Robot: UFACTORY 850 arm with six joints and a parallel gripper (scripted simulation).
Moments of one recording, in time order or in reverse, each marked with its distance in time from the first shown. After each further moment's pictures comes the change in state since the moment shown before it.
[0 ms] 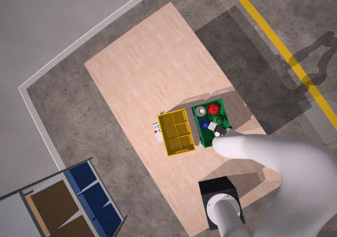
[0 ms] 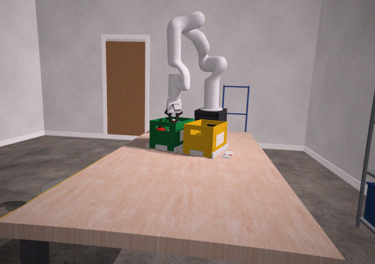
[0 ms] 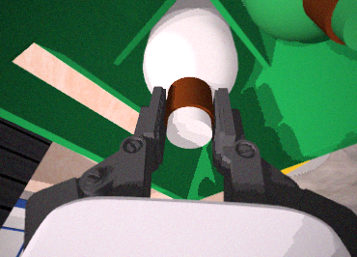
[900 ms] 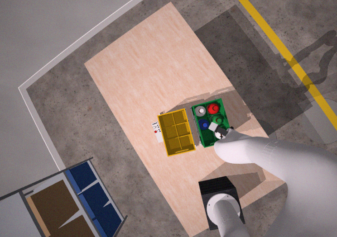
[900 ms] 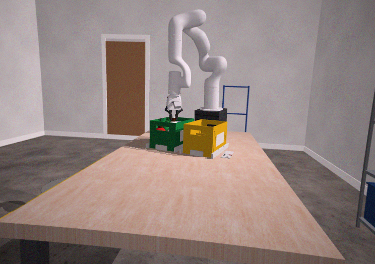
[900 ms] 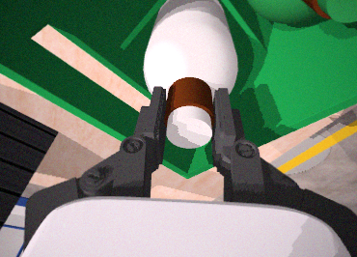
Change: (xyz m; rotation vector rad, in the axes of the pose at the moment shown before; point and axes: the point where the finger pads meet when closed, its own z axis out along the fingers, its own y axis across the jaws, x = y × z) arm -0.001 0.000 -0.020 0.001 0.000 0.001
